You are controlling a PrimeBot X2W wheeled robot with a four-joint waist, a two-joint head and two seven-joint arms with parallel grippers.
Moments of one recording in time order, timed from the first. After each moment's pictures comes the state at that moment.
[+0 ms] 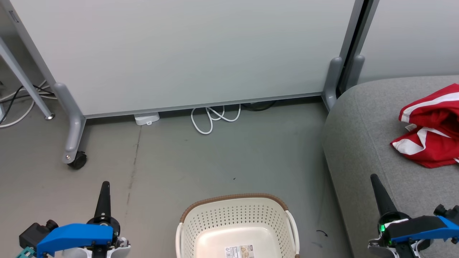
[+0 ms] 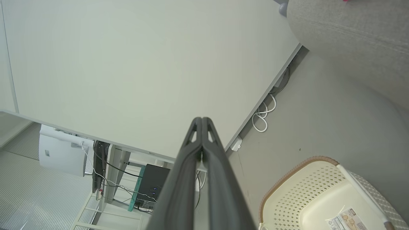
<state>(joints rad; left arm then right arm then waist) -0.06 0.07 0.05 0.29 -1.25 -0.12 0.01 -0.06 -0.05 -0.09 0.24 1.19 0.13 0.07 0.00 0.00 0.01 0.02</state>
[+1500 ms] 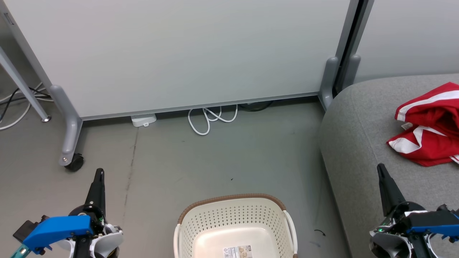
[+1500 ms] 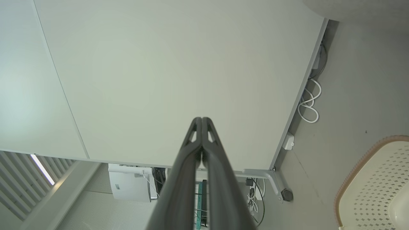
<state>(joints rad) -0.10 0.05 0.11 0.25 -1.57 -0.13 0.10 -0.10 -0.05 -0.11 0.24 1.56 0.13 0.11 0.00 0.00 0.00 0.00</state>
